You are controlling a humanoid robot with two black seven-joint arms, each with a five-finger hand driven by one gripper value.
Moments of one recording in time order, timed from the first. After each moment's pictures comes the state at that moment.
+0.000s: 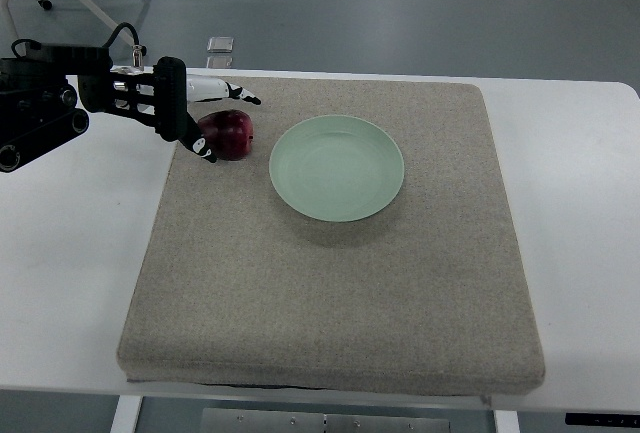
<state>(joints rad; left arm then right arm) -1.23 0.54 0.03 -0.83 1.28 -0.22 -0.34 0.01 0.00 -0.03 0.08 0.01 0.08 -0.04</state>
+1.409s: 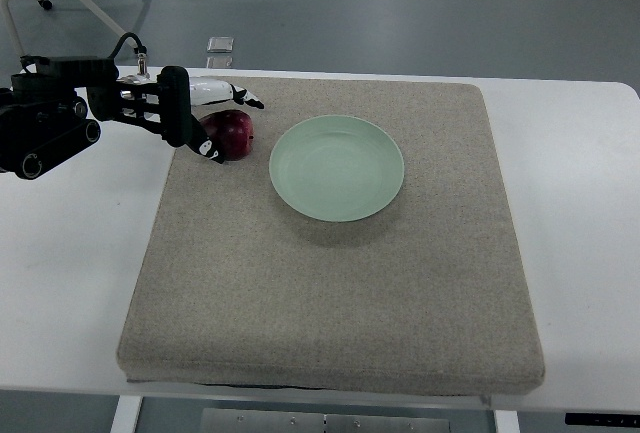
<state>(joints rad) -1.19 0.46 0.03 -0.70 1.28 -0.15 -0.43 0.01 0.00 -0.03 0.08 0.01 0.08 -0.04</state>
